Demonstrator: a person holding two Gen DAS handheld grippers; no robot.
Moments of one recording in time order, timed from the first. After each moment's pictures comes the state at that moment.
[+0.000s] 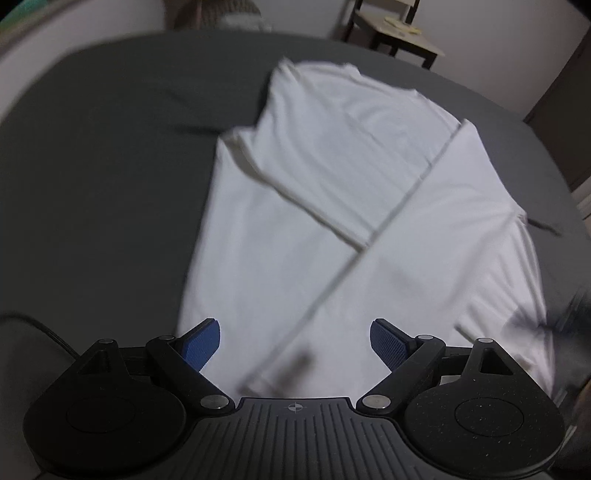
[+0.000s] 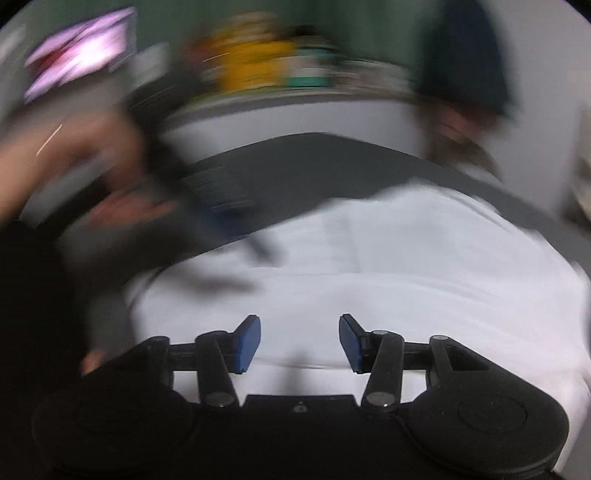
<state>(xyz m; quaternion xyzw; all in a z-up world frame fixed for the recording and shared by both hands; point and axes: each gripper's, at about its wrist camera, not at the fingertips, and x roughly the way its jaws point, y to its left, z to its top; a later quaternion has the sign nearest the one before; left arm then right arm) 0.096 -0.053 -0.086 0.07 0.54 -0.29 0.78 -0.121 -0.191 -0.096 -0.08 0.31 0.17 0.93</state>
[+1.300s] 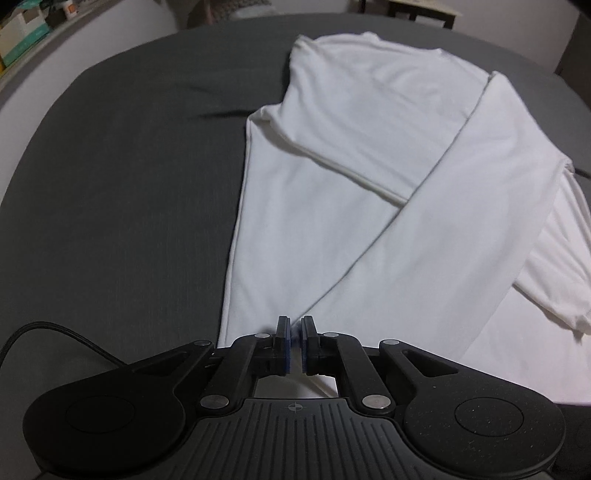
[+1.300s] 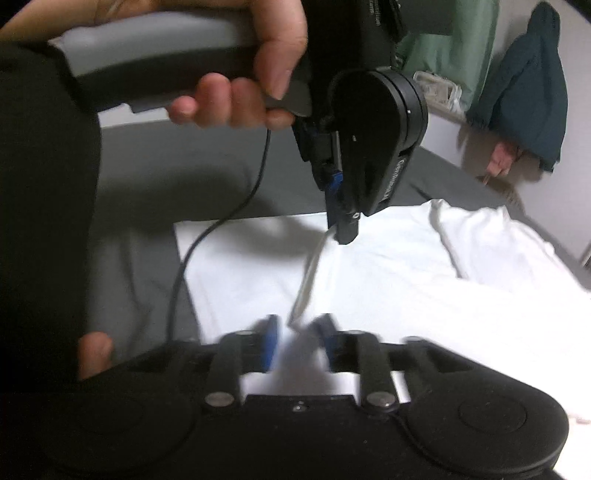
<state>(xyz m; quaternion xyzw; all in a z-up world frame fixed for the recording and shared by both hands) 0.089 -0.059 -0.096 0.17 0.53 -0.22 0.80 -0.111 -0.109 -0.150 -0.14 0.31 0.17 0.92</state>
